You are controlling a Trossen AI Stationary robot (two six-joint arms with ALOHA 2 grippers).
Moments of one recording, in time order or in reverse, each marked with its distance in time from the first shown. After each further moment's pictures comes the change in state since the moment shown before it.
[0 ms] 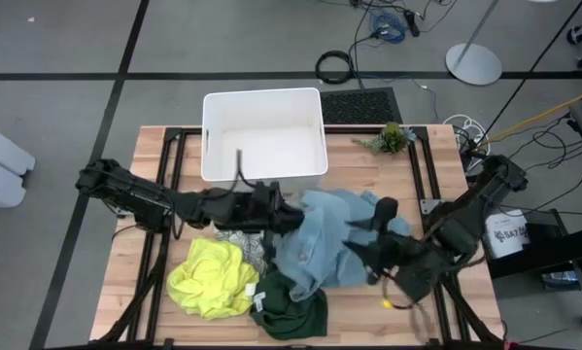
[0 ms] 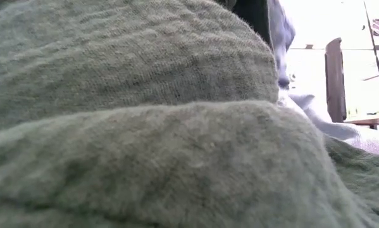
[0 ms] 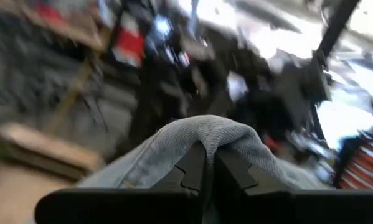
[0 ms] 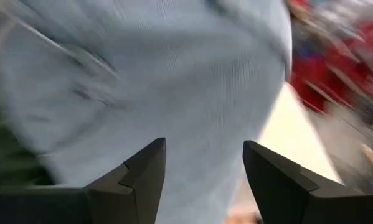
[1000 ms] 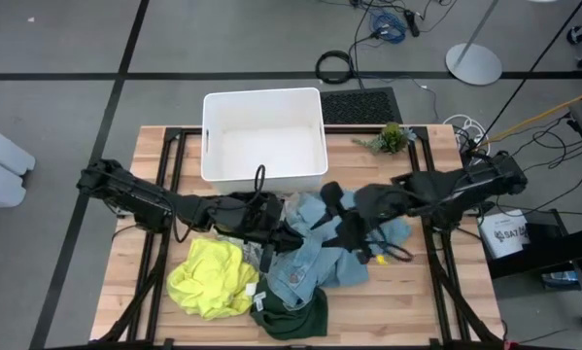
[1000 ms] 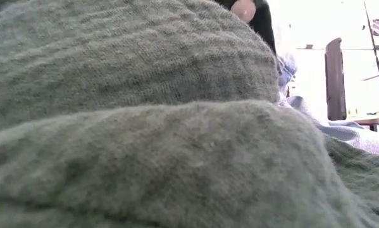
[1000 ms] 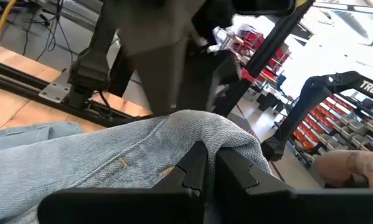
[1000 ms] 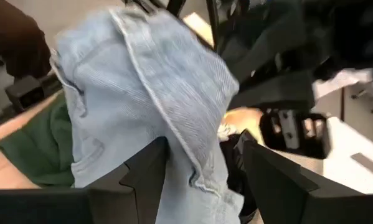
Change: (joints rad) left arm -0.028 0.011 0.002 -0.178 0.156 -0.152; right arm -0.464 0.020 0.001 0.234 -0.930 -0.527
